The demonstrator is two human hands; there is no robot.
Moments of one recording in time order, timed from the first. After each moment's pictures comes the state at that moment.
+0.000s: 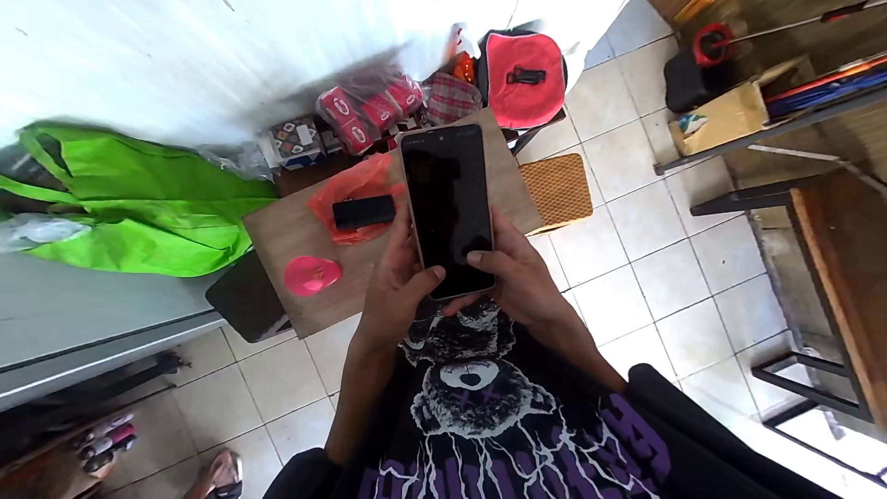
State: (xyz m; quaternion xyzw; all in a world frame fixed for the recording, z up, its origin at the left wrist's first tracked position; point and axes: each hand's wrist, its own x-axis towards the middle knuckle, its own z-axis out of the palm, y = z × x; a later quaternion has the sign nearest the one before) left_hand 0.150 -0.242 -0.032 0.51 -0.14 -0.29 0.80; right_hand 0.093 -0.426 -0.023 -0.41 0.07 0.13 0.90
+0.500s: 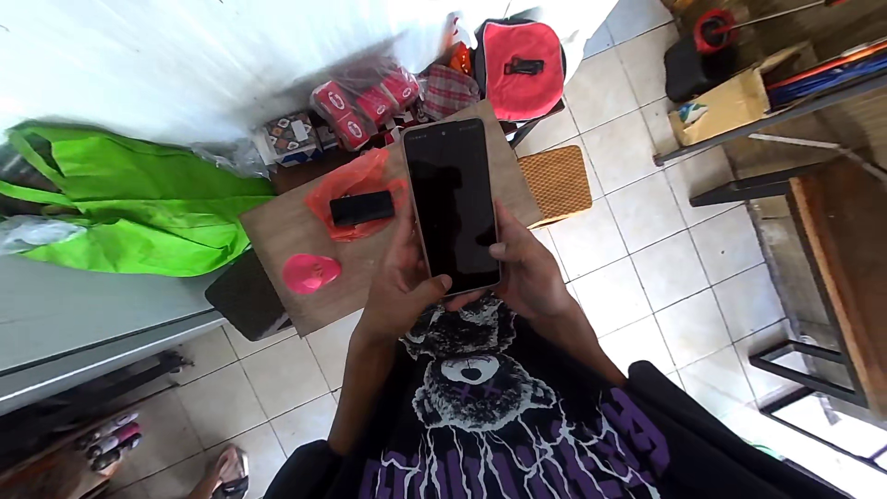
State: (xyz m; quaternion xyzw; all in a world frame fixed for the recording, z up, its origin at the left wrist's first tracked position) left_hand 0.152 -0.242 -0.038 0.47 -0.18 -0.32 0.80; right_hand 0.090 -0.434 -0.031 -0.37 0.04 0.13 0.92
